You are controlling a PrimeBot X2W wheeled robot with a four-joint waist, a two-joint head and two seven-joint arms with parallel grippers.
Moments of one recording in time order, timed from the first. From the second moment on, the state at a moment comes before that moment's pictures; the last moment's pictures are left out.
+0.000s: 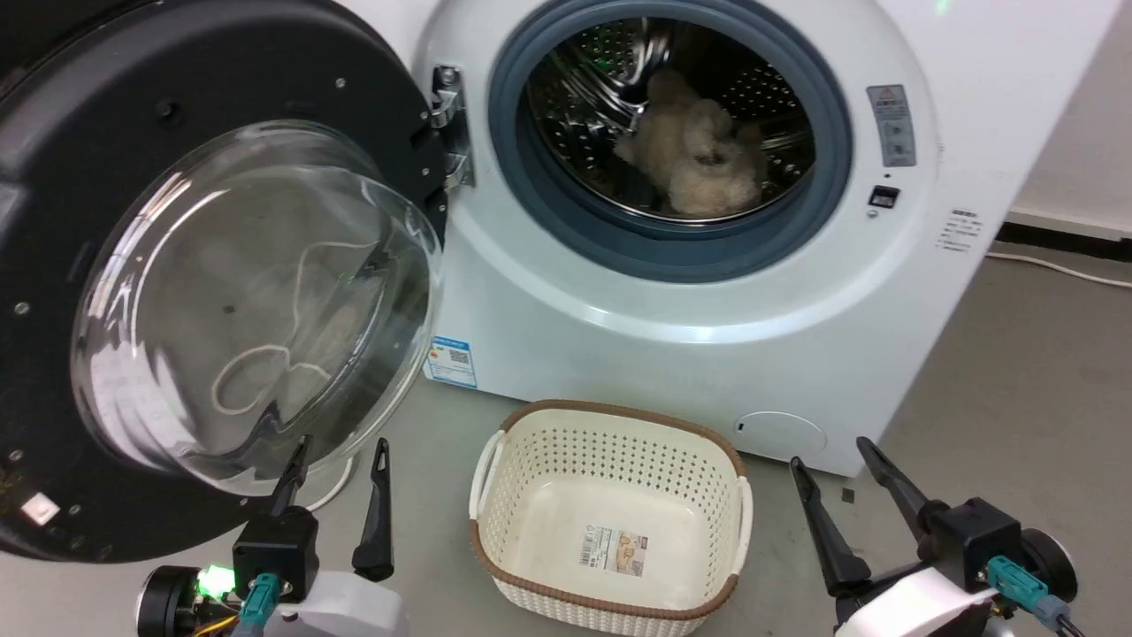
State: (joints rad) left arm 0.03 0.09 -0.05 -0.03 0.00 0.04 -0.08; right arm 0.01 -0.06 0.07 0.03 0.05 0.13 -0.08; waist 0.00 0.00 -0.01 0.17
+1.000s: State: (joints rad) left arm 0.06 0.12 -0.09 -0.07 0.00 0.10 -0.14; right arm -0.01 -0.08 0.15 0.07 0.09 0.13 -0.14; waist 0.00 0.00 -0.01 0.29
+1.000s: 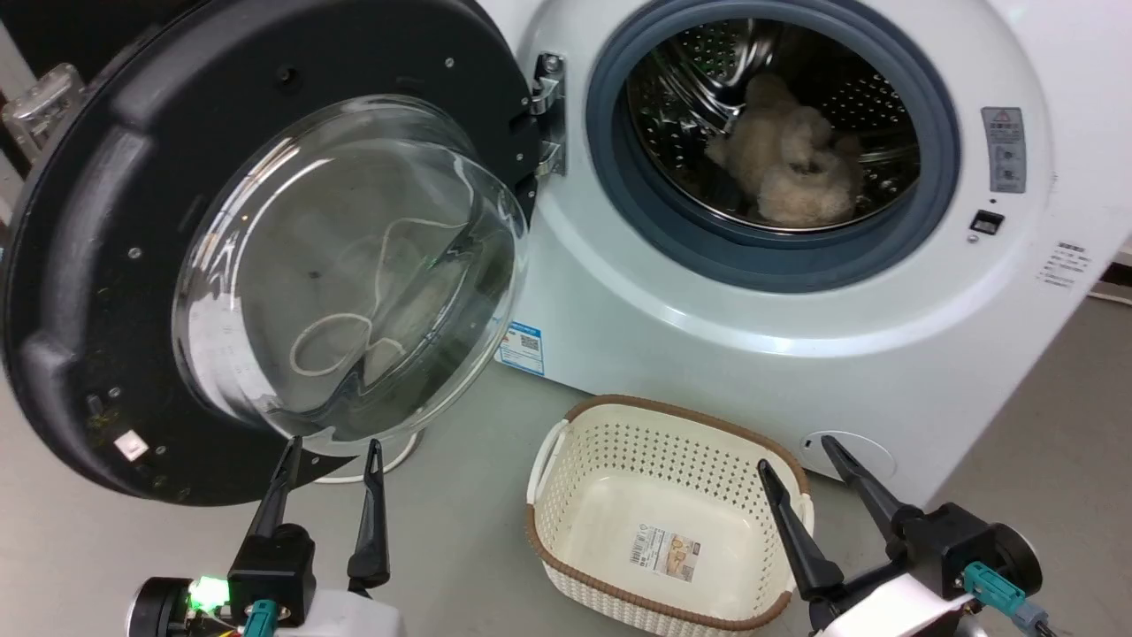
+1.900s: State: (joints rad) left arm 0.08 0.14 -0.12 -0.09 -0.02 0.13 -0.20; right arm -0.02 -0.09 0.22 0.10 0.13 0.13 -0.20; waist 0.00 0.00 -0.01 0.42
